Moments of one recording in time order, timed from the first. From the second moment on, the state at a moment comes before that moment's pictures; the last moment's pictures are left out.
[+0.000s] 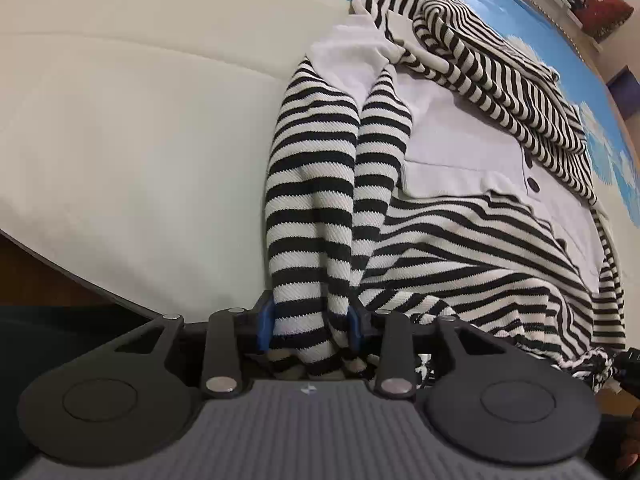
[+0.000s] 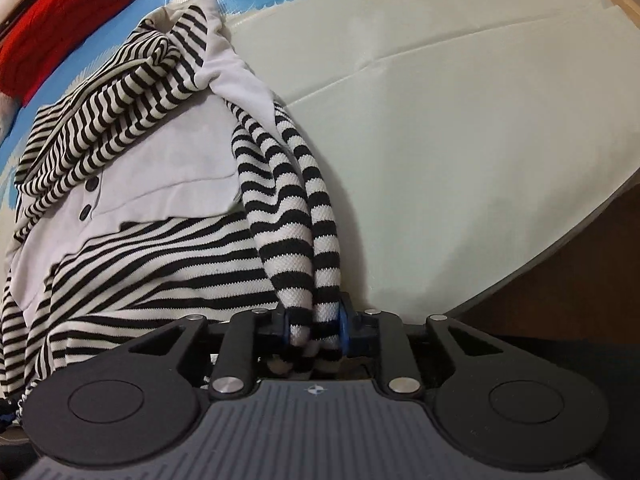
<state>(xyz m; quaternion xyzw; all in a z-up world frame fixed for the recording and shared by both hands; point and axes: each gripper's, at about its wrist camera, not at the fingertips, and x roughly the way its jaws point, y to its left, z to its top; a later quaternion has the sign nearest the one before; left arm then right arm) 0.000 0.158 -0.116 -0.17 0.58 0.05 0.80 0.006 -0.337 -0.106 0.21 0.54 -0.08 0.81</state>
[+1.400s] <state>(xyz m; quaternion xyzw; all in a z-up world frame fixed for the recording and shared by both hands) -0.056 0.193 0.088 -0.18 0.45 -0.10 0.87 -0.077 -0.368 0.100 0.28 0.40 0.08 0.87</state>
